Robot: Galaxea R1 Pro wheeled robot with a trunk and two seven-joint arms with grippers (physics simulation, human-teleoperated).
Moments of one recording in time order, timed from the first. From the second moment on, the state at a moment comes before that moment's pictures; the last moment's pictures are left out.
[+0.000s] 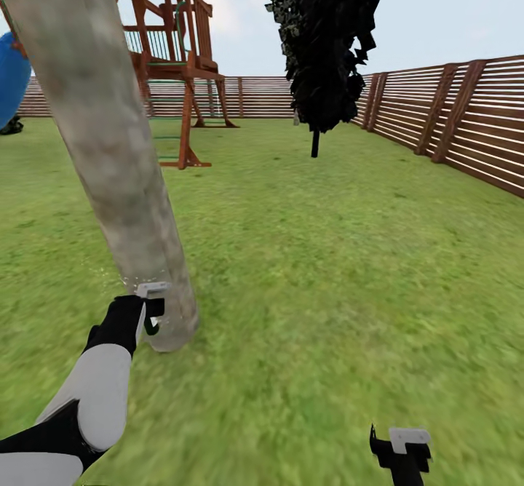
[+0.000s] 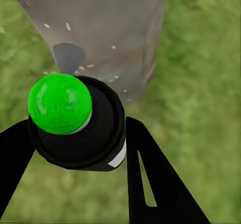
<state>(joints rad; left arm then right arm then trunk) -0.94 -0.05 0.64 -0.65 -0.63 0.54 -0.13 -0.46 -0.06 -0.39 -0.07 0.55 -0.56 -0.37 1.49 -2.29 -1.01</state>
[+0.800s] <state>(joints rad) -0.92 -0.02 0.64 -0.65 -0.63 0.54 -0.13 -0.46 -0.06 -0.39 -0.07 0.55 -0.56 -0.37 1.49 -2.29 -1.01</state>
